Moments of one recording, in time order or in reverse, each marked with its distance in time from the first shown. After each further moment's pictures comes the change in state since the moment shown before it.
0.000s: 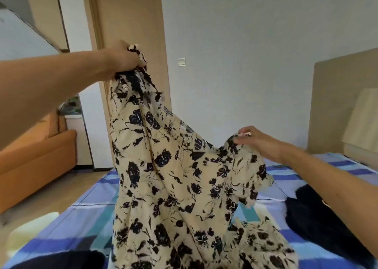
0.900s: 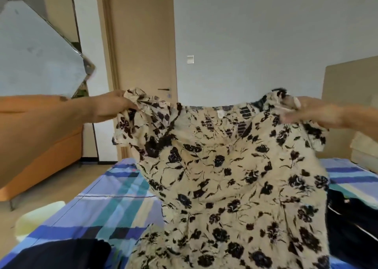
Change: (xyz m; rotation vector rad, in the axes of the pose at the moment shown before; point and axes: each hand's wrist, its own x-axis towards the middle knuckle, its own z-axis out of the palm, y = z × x) left_hand -0.021 -0.120 0.006 -0.158 -0.383 -0.117; right_hand -0.044 -0.080 -0.070 -0.853 -0.021 -0.254
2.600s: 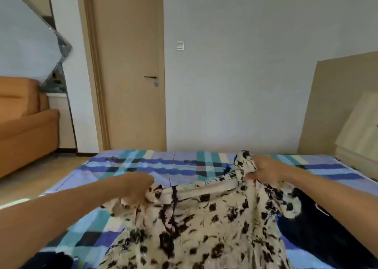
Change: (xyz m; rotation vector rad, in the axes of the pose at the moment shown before) left_hand 0.036 -0.120 0.177 1.051 -0.575 0.141; right_hand 0.068 0.096 0.143 -0.439 -0.172 0.118
